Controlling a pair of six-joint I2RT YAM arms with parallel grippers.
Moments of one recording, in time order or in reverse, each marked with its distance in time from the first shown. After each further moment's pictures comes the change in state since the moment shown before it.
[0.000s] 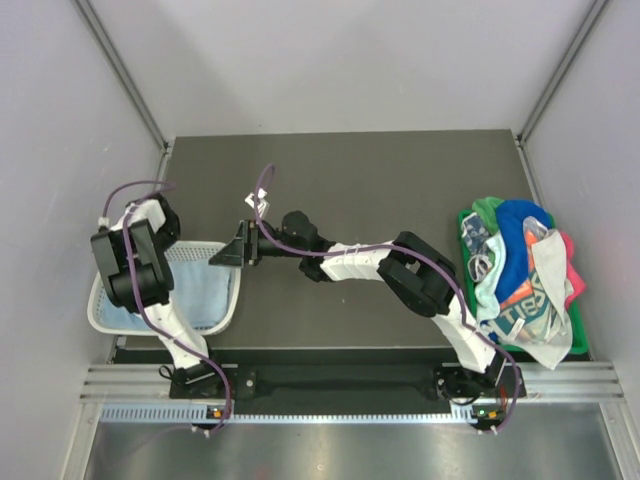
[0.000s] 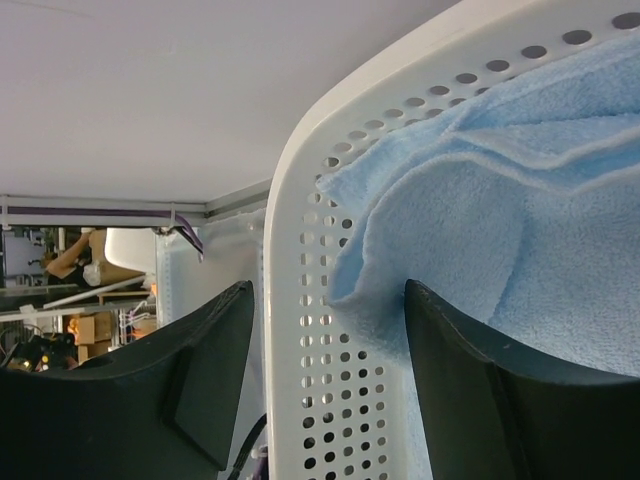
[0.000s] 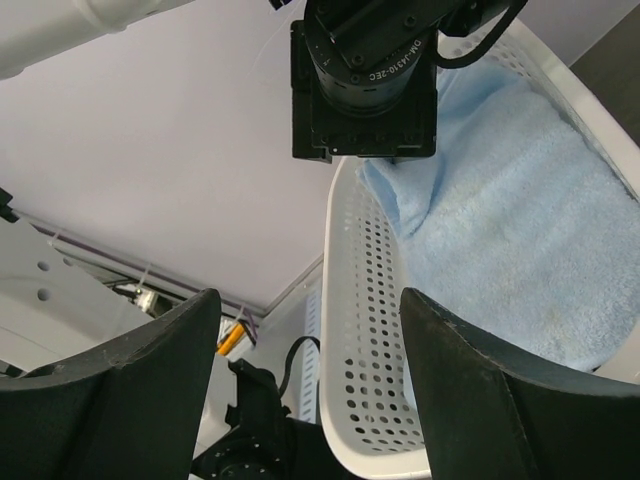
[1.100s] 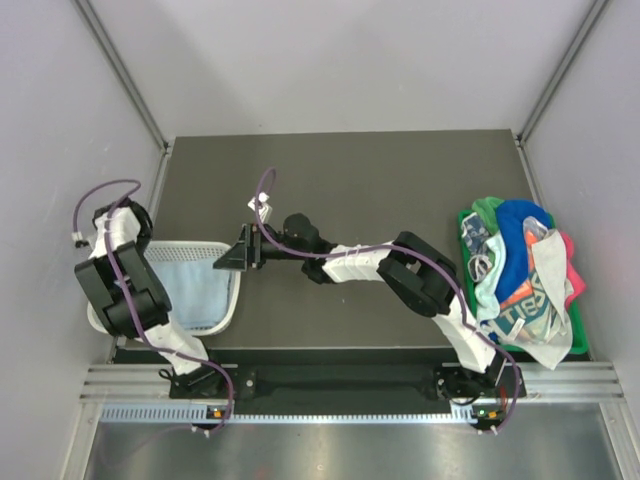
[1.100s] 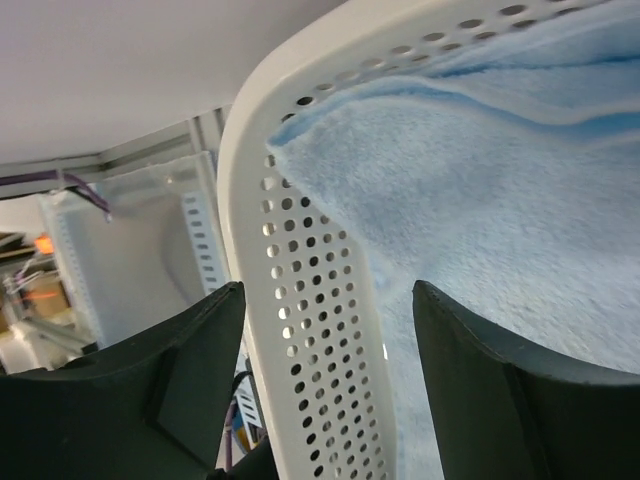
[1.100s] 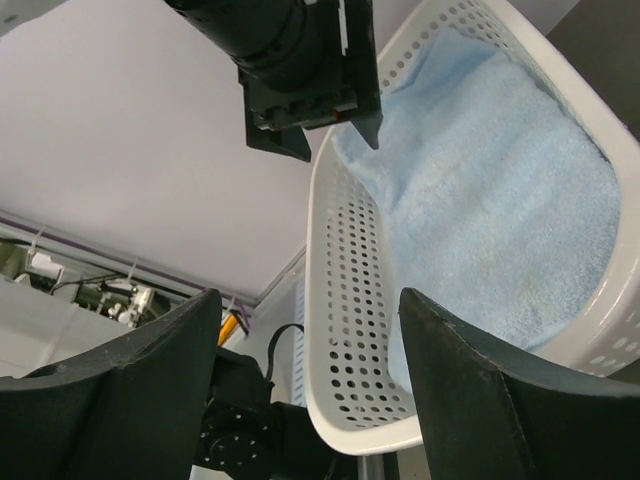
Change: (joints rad) left arm 0.151 -0.171 -0.027 0.142 0.312 0.246; right arm -0.003 -0.005 -0.040 -0.007 -0.001 -0.001
